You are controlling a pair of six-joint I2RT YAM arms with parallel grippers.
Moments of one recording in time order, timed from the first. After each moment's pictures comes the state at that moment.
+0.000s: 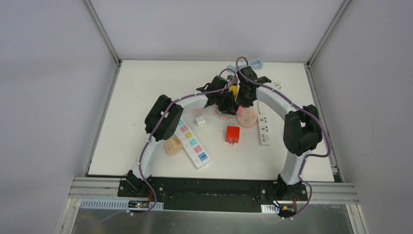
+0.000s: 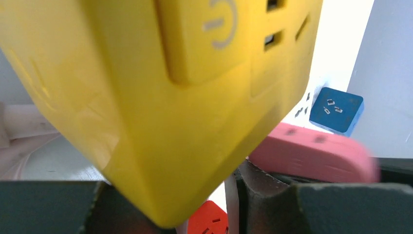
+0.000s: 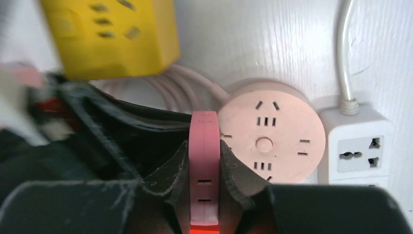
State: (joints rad) left arm -0.68 2.30 1.71 -0.21 0.42 -0.78; right arm 0.45 1.86 1.46 -0.74 0.14 0.63
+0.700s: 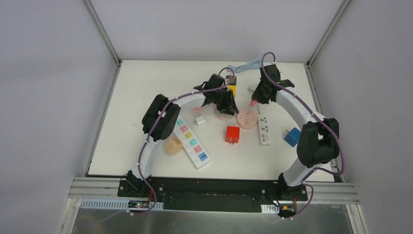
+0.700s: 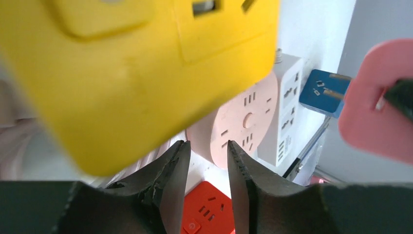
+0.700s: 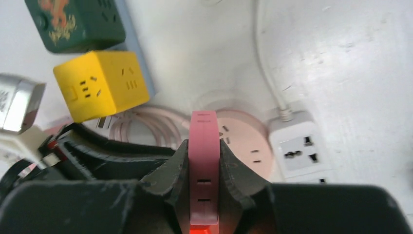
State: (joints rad) left arm -0.66 2.27 1.69 -0.21 0.49 -0.77; right arm 0.30 1.68 1.35 -0.64 0.12 0.70
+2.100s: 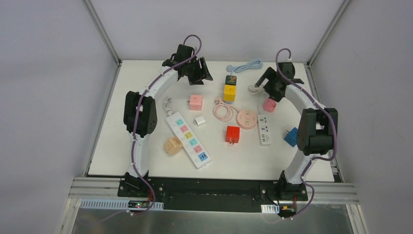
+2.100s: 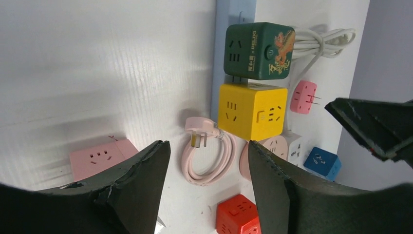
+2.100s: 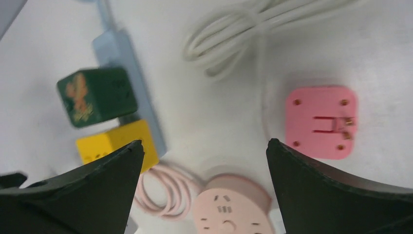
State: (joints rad) left arm -0.37 2.15 1.93 -0.53 0.34 -0.62; right arm 0.08 1.80 1.36 -0.41 -0.04 0.67
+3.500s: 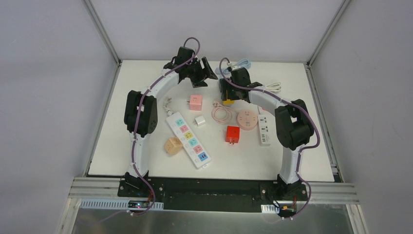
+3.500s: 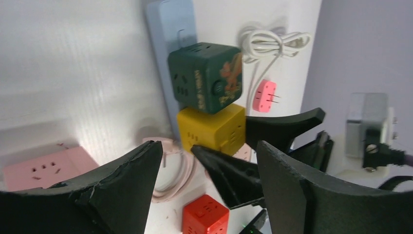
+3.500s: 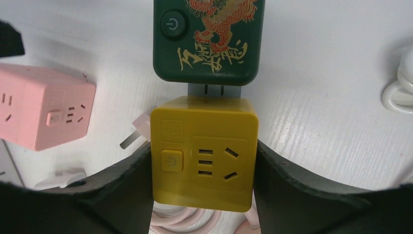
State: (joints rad) left arm -0.37 2.16 1.87 -0.41 0.42 -0.77; right arm 0.48 1.97 1.45 -0.29 0.02 0.27
